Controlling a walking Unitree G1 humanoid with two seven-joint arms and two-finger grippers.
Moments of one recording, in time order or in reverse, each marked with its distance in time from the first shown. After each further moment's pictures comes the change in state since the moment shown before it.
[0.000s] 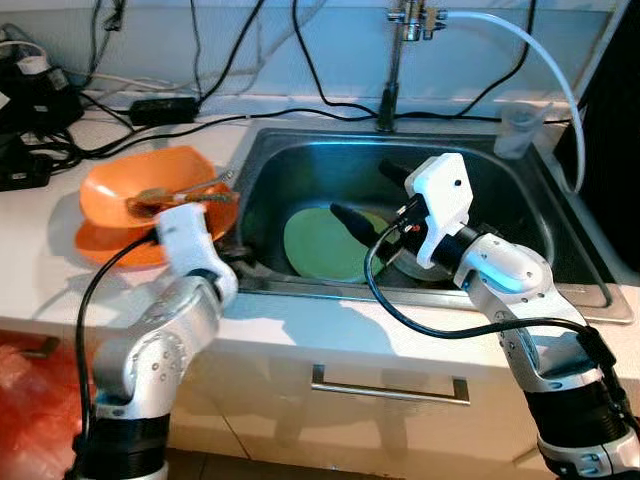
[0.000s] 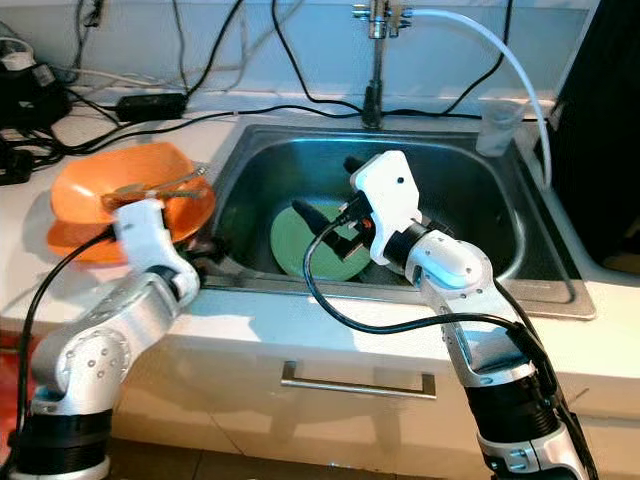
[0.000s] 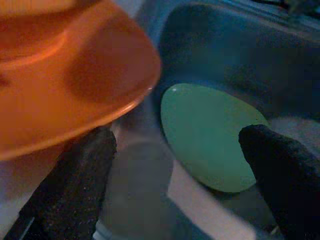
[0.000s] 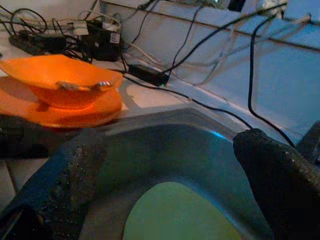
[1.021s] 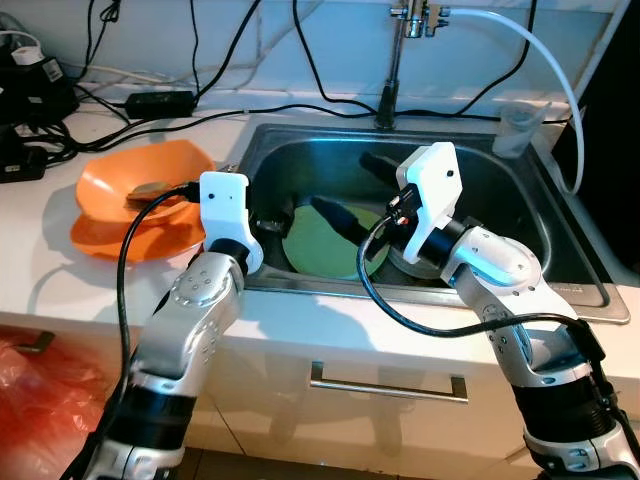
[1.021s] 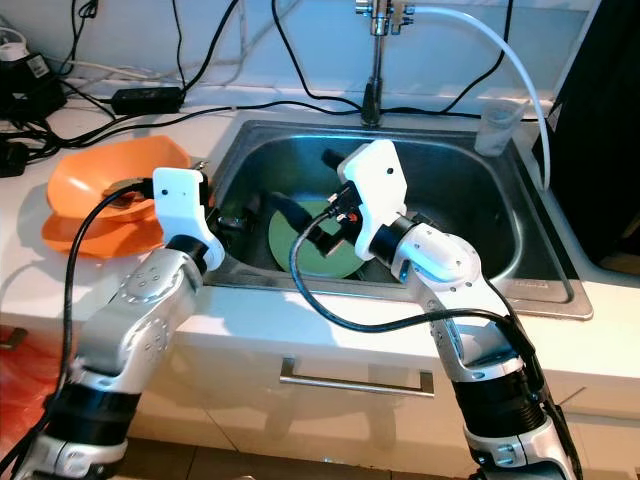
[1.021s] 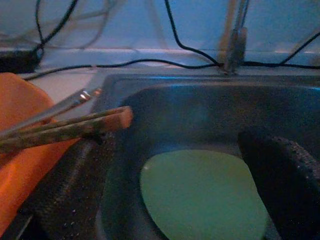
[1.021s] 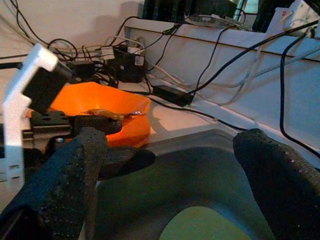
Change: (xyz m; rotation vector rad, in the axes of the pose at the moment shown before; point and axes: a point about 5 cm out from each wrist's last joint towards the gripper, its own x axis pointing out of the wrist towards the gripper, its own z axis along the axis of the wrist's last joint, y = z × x) left arm 0.022 -0.029 0.018 0.291 -0.310 -0.154; right arm 0.009 0.013 0.018 0.069 -0.094 0.074
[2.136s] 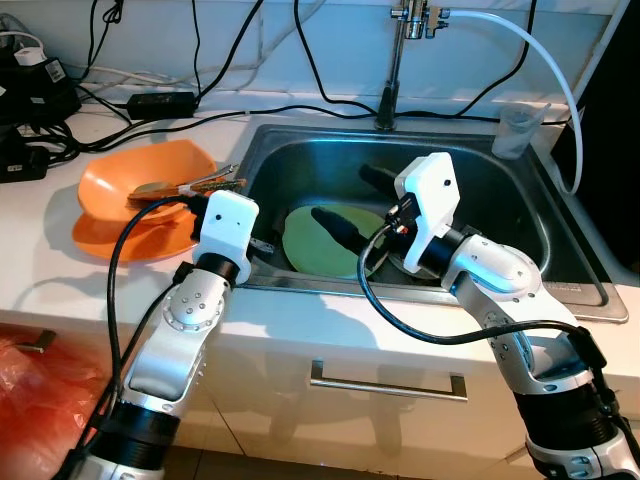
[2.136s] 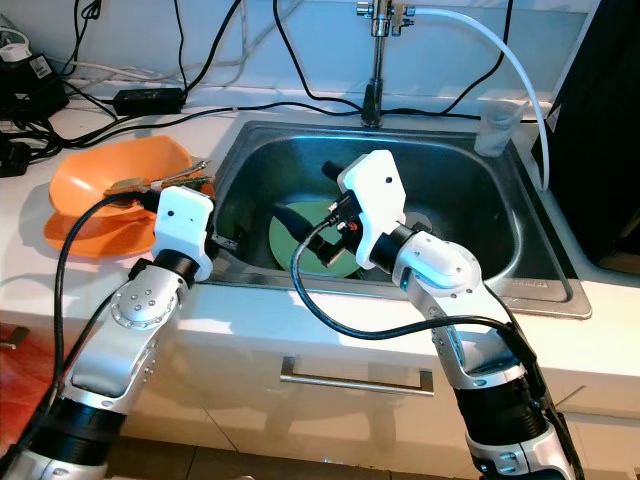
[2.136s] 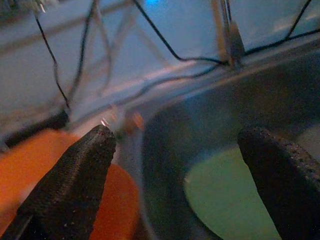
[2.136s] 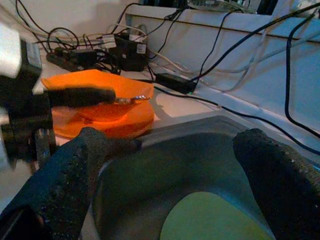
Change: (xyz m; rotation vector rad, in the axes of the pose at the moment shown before) left arm -0.013 0.012 -0.004 0.377 -0.136 -0.041; right arm -0.005 0.001 -0.010 0.019 0.050 0.004
